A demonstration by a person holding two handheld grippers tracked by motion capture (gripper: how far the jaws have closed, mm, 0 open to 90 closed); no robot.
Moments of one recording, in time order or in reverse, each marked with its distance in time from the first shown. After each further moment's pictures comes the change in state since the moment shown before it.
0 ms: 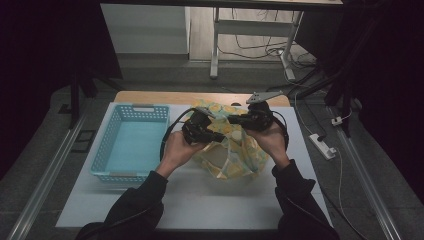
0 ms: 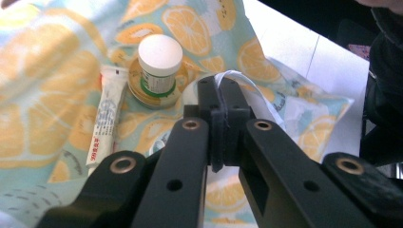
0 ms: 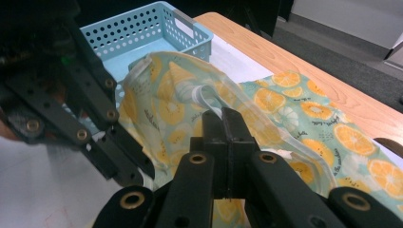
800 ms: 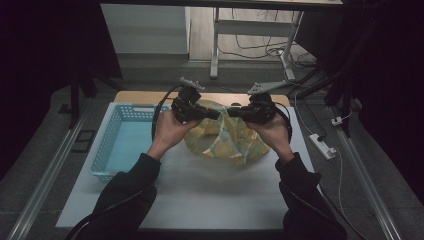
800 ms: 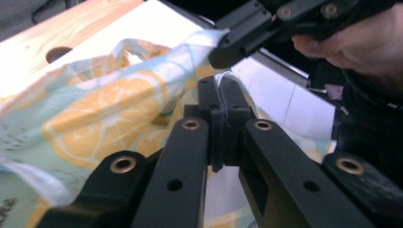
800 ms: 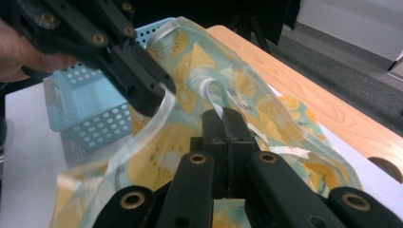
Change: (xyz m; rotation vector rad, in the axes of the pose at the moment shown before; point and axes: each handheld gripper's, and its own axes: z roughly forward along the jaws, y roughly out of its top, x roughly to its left) left arm 0.018 0.035 -0.060 -0.120 -0.040 -0.051; right arm 0.007 0.030 -0.017 -0.013 0.022 -0.023
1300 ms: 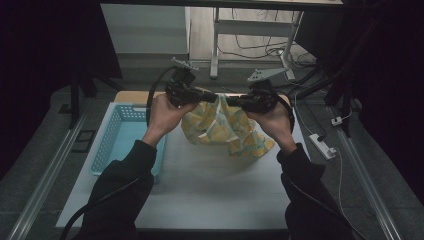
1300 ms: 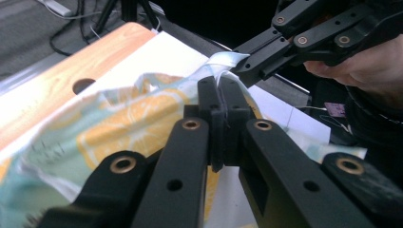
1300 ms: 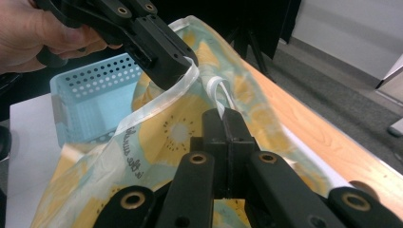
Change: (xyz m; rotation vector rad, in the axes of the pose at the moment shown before) left arm 0.000 0.033 -0.033 -0.051 0.035 0.029; right arm 0.008 0.038 -0.016 -0.023 -0.018 -0.049
